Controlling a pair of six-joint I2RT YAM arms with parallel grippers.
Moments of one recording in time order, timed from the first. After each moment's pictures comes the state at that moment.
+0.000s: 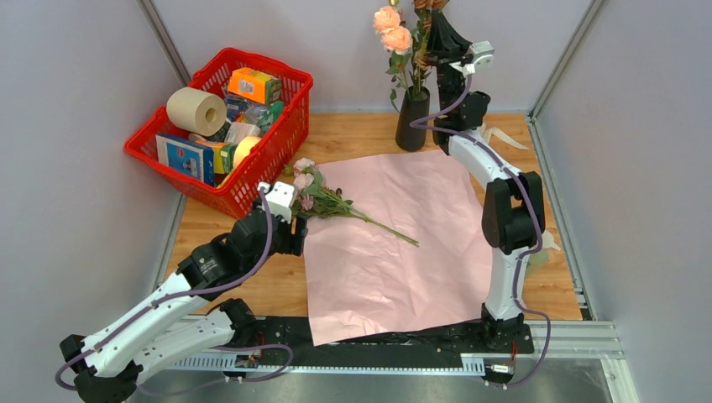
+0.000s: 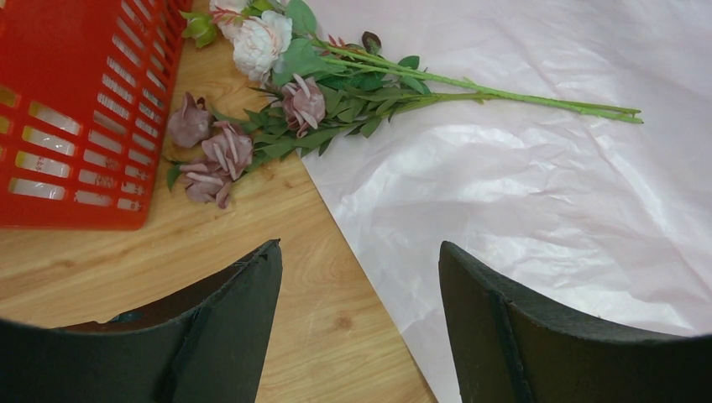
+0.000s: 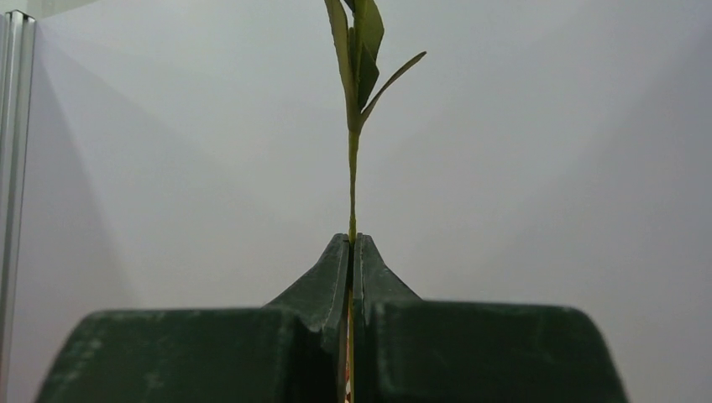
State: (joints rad) left arm -0.86 0.69 0.80 -0.65 -0.43 -0.25; right arm 0.28 2.02 1.72 1.33 -0.01 0.07
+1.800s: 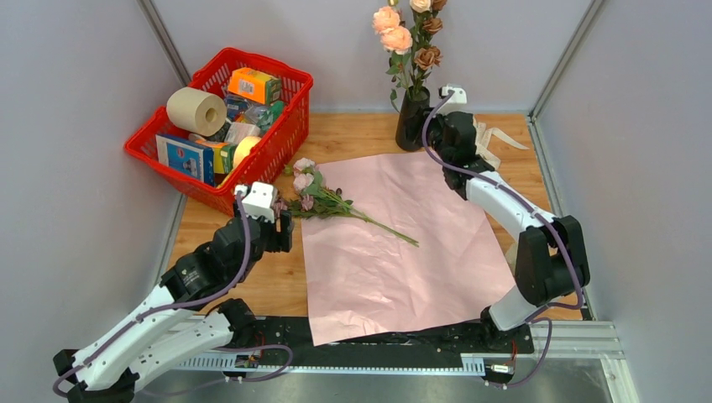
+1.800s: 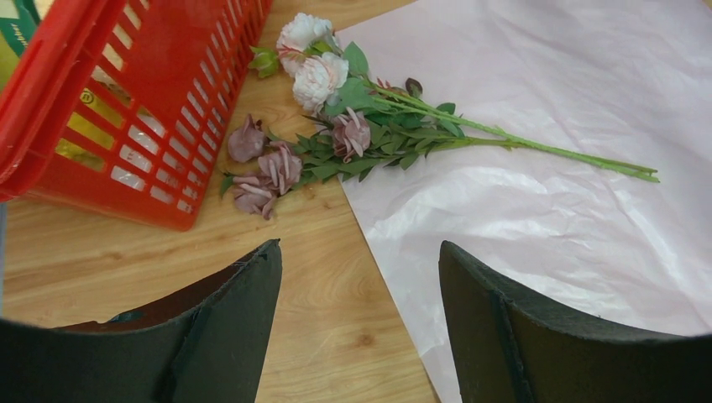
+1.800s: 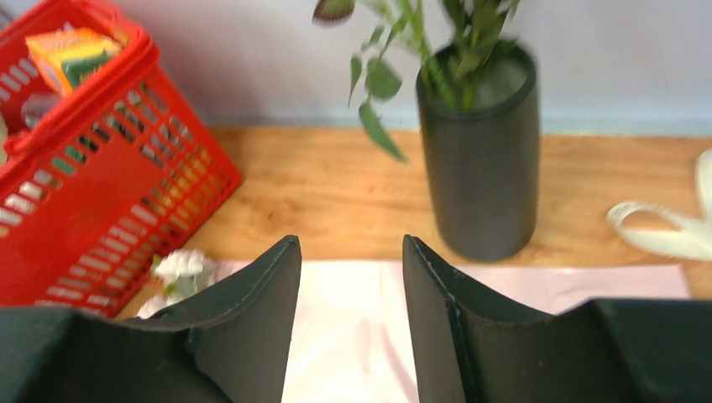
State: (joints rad) left arm -0.86 0.60 0.80 -0.65 -0.54 -0.25; right arm 0.34 1.59 1.19 0.33 0.03 0.31
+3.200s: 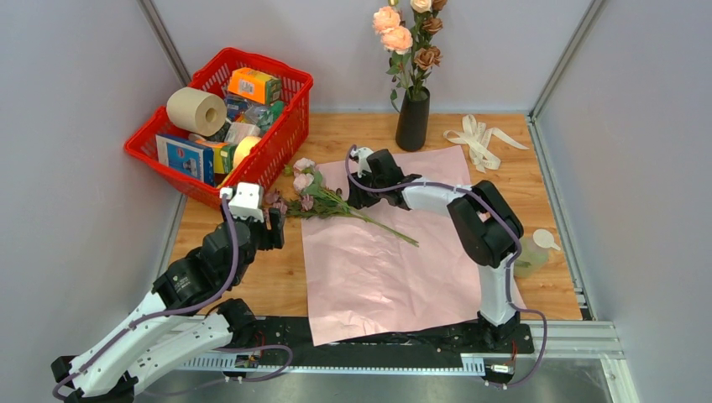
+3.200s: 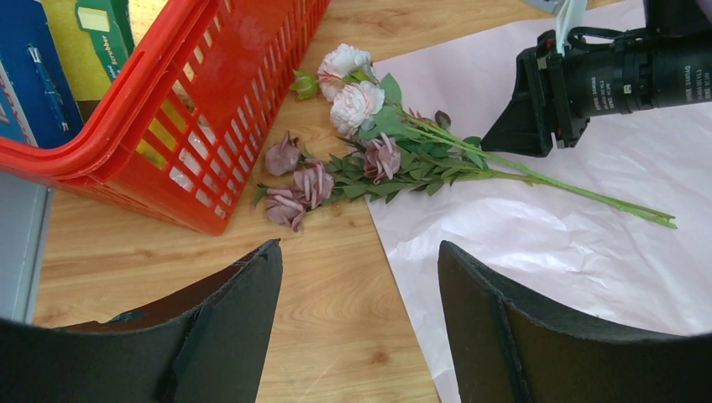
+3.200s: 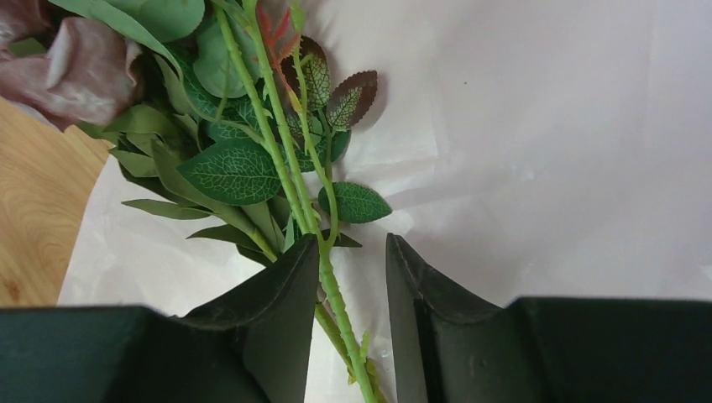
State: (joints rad) left arm -0.86 0.53 0.80 -0.65 -0.64 -0.25; right arm 0.64 2.00 1.29 0.01 -0.25 0.19
